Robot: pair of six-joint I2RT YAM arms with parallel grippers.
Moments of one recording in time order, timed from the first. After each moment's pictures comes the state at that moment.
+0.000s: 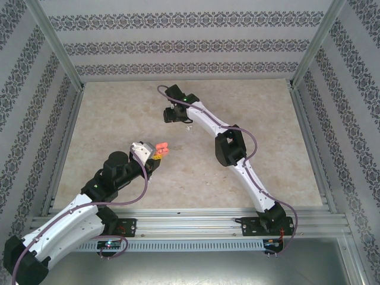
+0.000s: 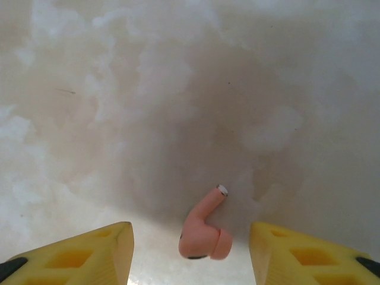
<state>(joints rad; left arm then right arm) -0.59 0.66 0.44 -0.09 0.12 0.05 0.61 2.73 2.58 -0.91 -0.04 0.39</state>
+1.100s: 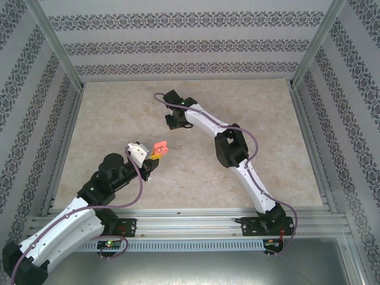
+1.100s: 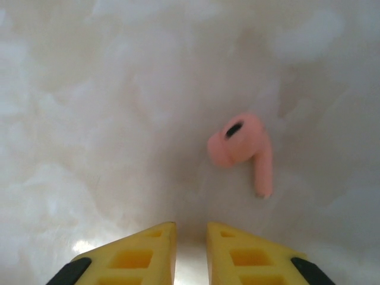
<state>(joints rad) -0.59 0.59 0.44 -0.09 0.14 0.03 0.65 2.60 2.36 -0.91 -0.02 0.32</state>
